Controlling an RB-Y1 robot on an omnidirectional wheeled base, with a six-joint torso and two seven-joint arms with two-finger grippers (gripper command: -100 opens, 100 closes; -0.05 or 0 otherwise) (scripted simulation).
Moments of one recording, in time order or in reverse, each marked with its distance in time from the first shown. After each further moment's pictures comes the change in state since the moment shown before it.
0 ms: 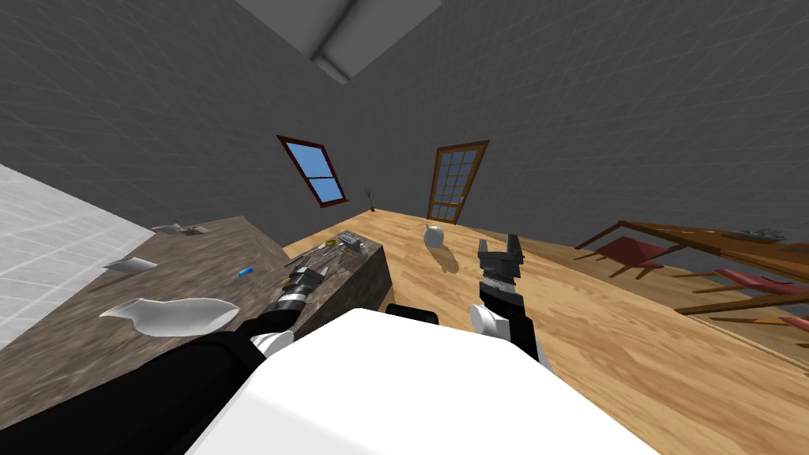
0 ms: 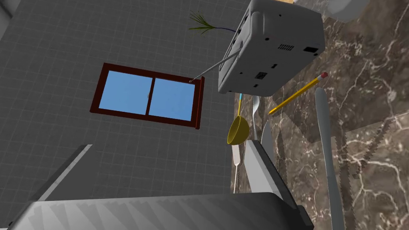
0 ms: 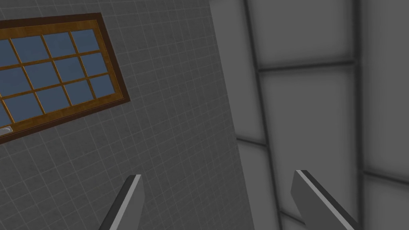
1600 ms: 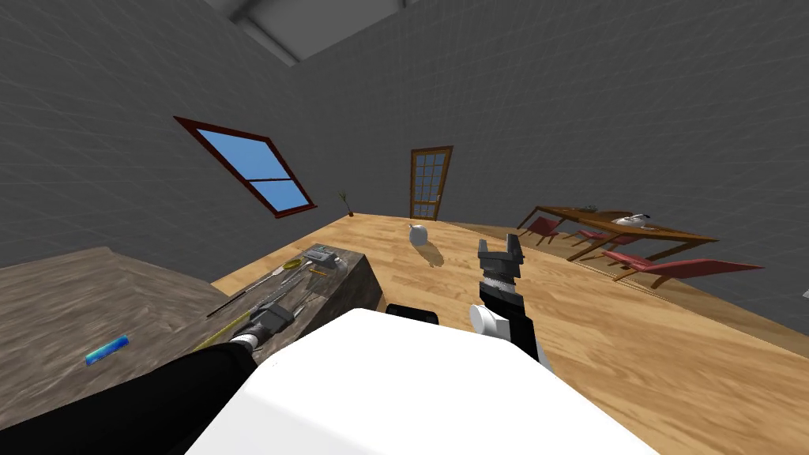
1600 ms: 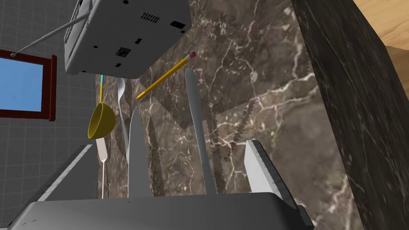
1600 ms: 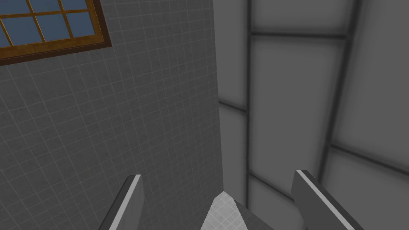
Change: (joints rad) left arm 0.299 0.176 0.099 0.117 0.449 0.247 0.109; right arm 0.000 0.000 0.000 0.000 0.000 0.000 0.000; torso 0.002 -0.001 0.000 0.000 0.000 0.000
